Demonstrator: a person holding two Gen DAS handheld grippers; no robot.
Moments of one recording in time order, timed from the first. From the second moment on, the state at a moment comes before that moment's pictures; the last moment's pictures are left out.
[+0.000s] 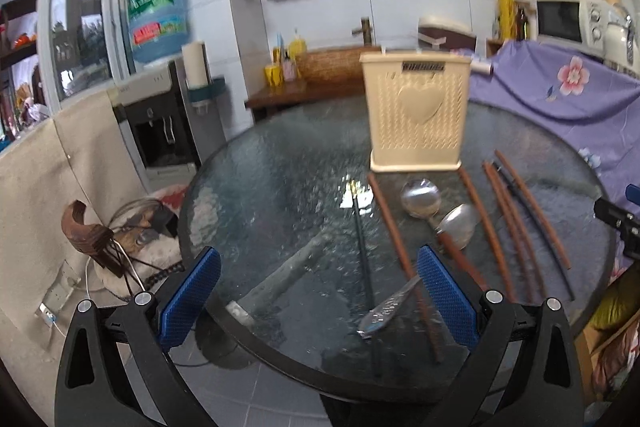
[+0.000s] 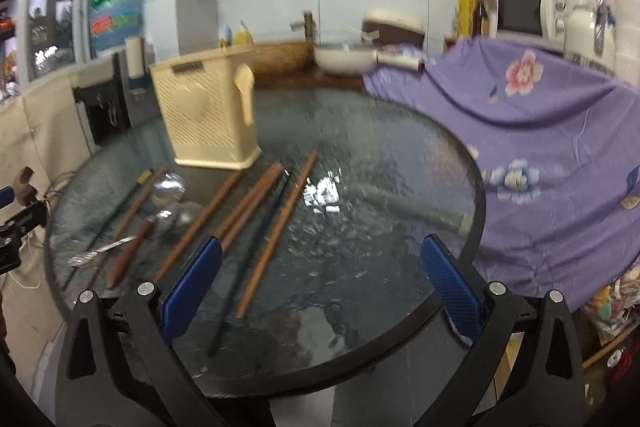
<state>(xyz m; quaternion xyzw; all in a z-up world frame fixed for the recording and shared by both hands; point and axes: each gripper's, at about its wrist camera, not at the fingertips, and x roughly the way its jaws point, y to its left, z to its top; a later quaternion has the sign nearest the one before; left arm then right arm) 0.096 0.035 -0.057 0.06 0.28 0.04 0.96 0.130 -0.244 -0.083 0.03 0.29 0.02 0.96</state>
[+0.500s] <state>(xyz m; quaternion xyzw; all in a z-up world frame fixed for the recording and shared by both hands) 0.185 0.037 -0.068 0.08 0.38 -0.04 0.92 0.240 -0.232 -0.099 -0.01 0.40 0.03 0.92</state>
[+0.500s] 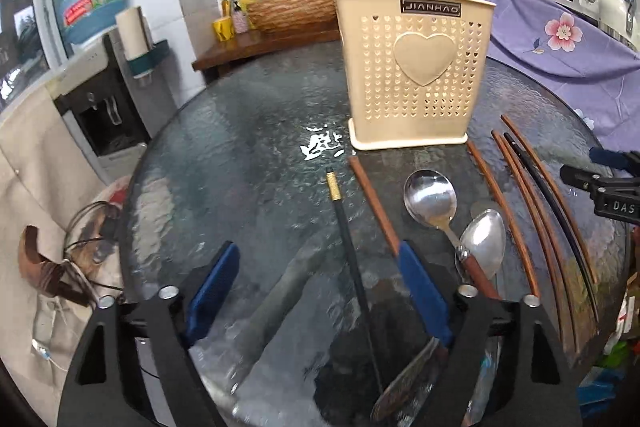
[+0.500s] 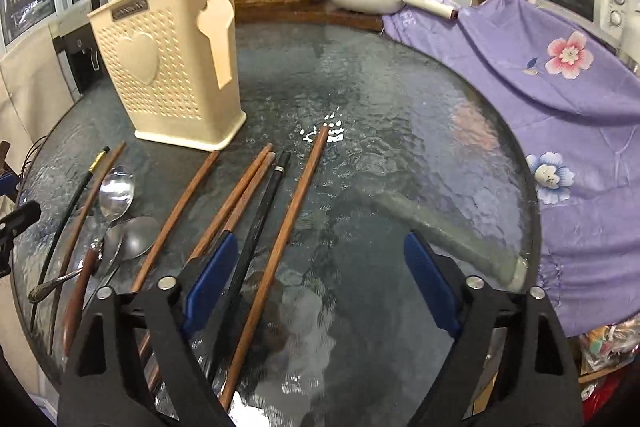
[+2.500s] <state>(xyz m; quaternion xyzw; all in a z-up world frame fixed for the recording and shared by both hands) 0.242 0.061 0.014 -0.06 0.32 -0.08 0.94 0.284 -0.276 0.011 0.11 0.27 0.17 0.94</state>
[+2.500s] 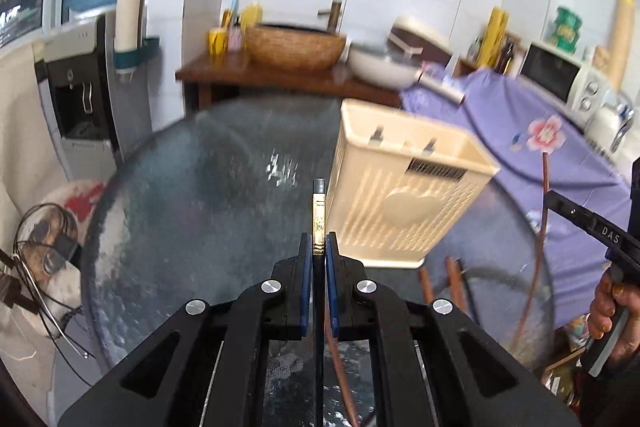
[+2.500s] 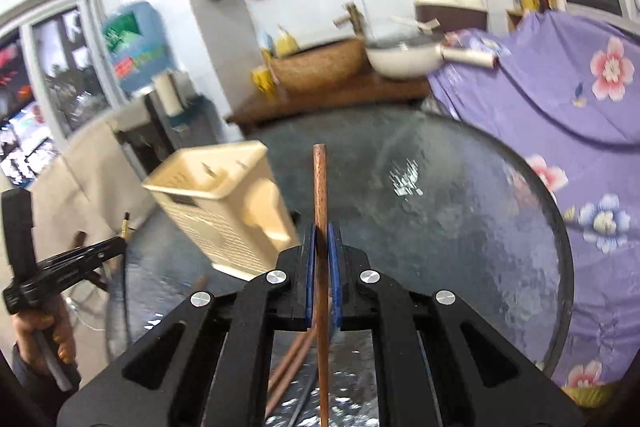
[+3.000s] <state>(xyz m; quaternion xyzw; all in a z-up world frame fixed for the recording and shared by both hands) 0.201 0.061 0.063 -0.05 0.25 -0.11 0.96 0.243 -0.278 0.059 0.10 0.23 0.24 0.94</state>
